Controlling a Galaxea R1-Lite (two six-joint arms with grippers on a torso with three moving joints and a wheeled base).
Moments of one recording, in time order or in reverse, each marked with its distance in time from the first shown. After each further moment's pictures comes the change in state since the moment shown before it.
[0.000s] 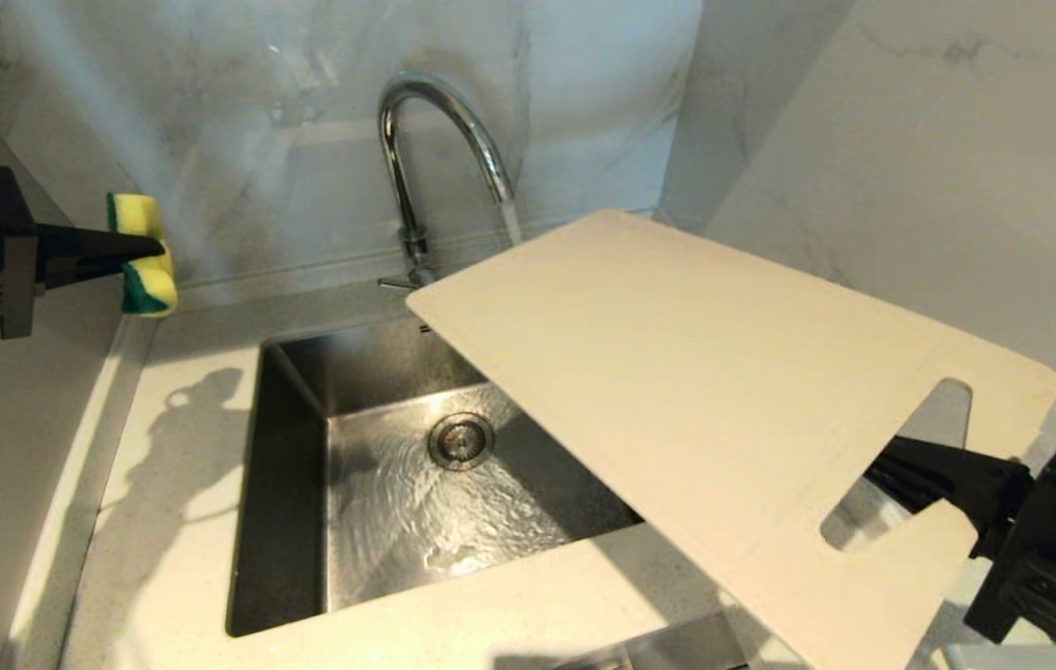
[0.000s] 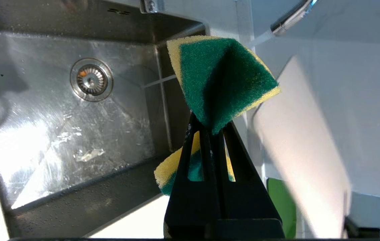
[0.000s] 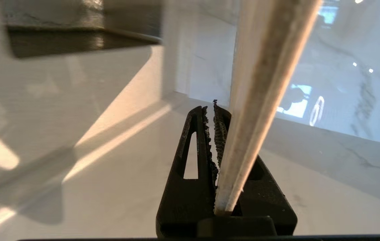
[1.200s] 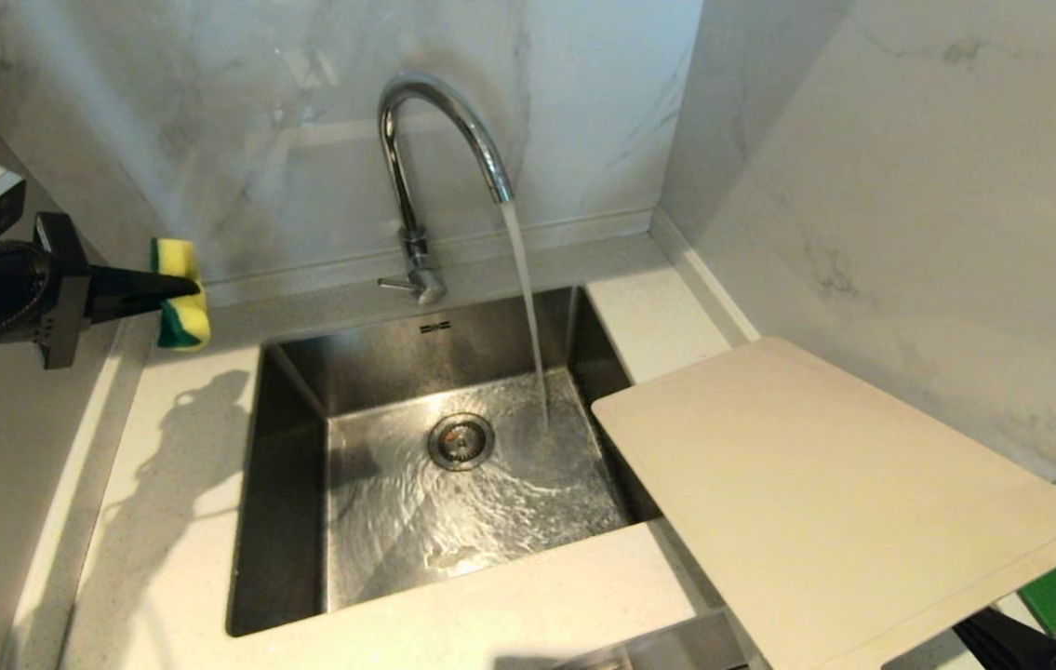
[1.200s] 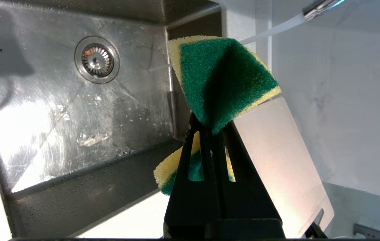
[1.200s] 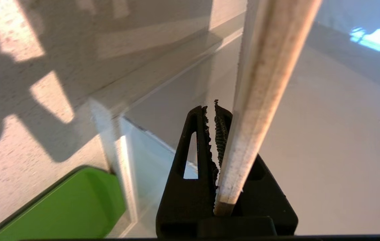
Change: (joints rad) left arm -0.006 0.062 0.039 -0.016 -0.003 0.001; right arm 0.000 -0.145 0.336 -0.004 -0.408 -0.003
